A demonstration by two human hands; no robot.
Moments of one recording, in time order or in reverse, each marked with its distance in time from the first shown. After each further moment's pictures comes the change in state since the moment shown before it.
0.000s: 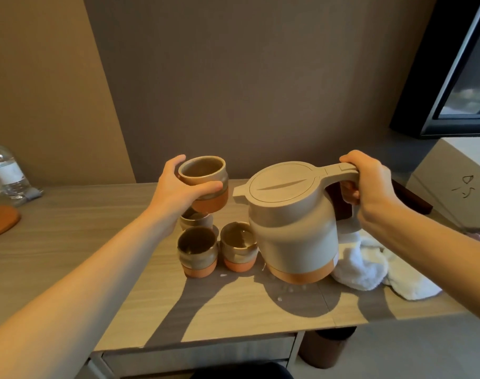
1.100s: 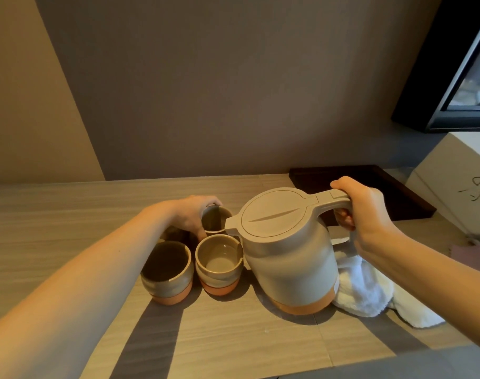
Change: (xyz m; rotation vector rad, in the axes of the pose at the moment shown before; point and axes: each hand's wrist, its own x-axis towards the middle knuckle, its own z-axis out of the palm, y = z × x) left_hand 0.110 -0.069 0.072 0.902 -0.825 0.013; right_hand 0.058 0.055 -0.008 -0.135 -0.017 0.055
